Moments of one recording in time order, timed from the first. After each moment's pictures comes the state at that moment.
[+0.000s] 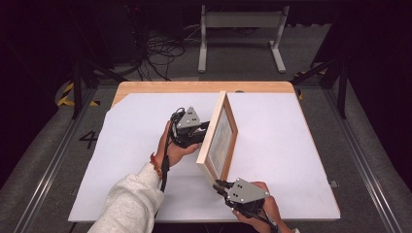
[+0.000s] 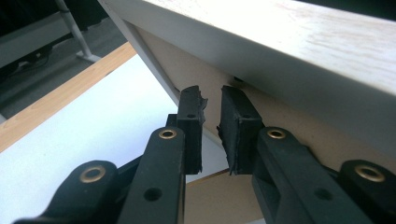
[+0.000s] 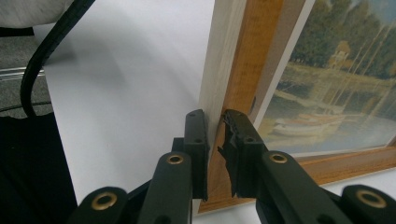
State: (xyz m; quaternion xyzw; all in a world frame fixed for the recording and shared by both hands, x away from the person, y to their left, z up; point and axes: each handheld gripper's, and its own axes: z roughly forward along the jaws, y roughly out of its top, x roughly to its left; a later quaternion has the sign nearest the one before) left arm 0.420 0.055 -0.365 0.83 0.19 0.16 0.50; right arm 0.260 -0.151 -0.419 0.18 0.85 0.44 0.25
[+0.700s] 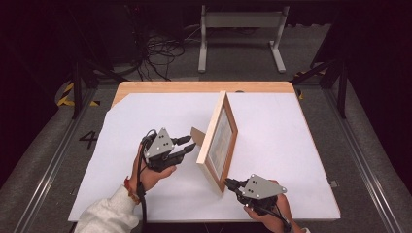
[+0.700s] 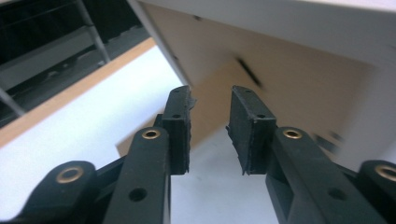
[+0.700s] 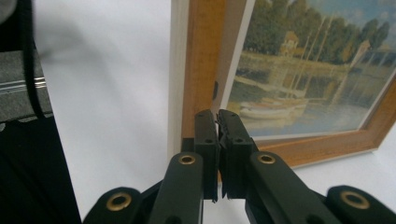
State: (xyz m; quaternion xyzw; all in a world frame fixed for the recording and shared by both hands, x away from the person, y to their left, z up) left arm 0.342 0.119 -0.376 0.81 0.19 0.20 0.52; right arm 0.263 -0.181 -0.411 0.20 0.84 0.45 0.24
